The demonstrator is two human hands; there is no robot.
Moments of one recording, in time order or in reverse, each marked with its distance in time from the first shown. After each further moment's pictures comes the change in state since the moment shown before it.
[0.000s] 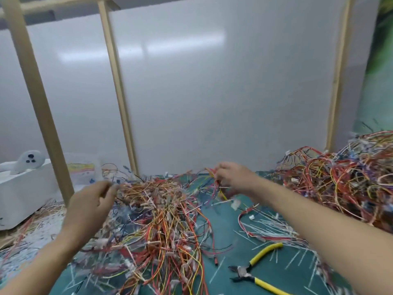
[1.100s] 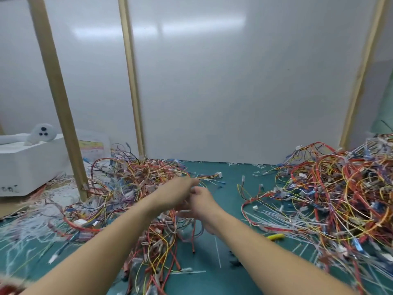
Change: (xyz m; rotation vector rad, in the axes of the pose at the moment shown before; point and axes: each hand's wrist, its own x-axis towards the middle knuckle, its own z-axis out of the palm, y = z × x) left_hand -0.002 0.135 0.062 -0.324 -0.726 -0.243; right_hand 0.001 0.046 0.126 0.384 -0.039 0.181
